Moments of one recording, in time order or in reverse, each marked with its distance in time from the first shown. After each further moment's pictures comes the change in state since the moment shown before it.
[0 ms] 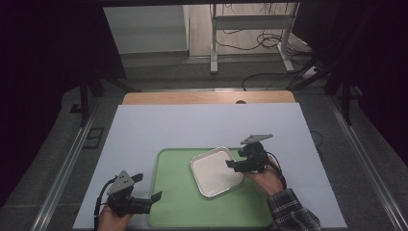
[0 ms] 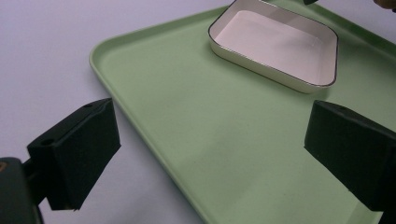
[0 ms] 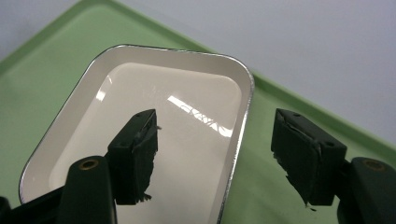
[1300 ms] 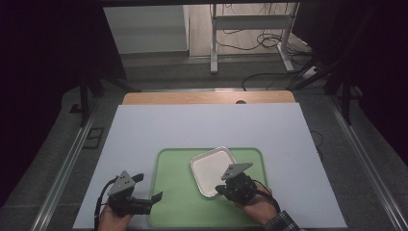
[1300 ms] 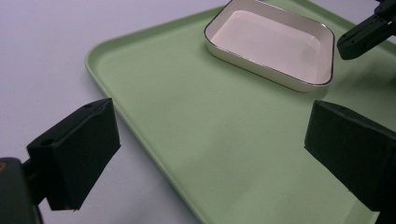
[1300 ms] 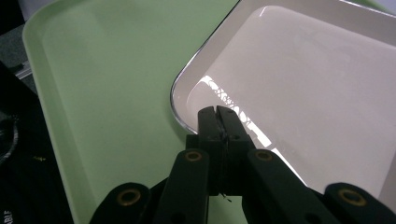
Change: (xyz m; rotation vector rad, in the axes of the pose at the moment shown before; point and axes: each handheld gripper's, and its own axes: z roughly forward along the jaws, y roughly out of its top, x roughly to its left) left arm -0.002 0.001 0.001 -0.001 -0.007 0.018; right arm 0.087 -0.033 -0.010 0.113 0.140 -0.249
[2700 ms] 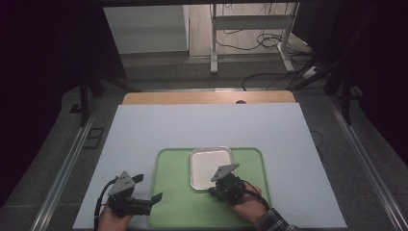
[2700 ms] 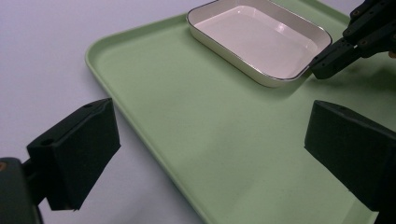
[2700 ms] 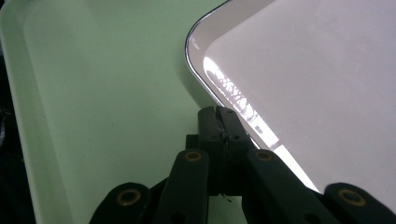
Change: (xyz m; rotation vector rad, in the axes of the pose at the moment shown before) left arm 0.000 -0.001 -0.001 0.009 0.004 -0.004; right arm 0.003 0.006 0.034 0.042 0.018 -0.022
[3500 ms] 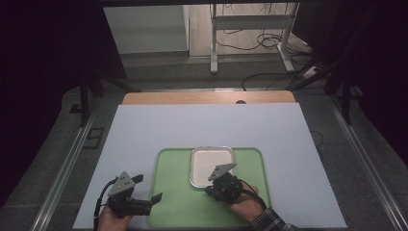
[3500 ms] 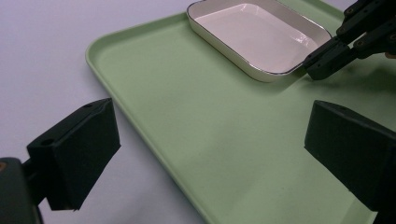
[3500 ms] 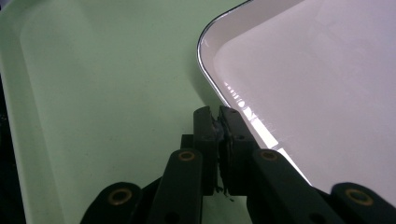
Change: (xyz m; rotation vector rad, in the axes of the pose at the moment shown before) left arm 0.000 -0.001 0.000 0.003 0.001 -0.001; right arm 0.002 0.005 0.005 -0.007 -0.006 -0.004
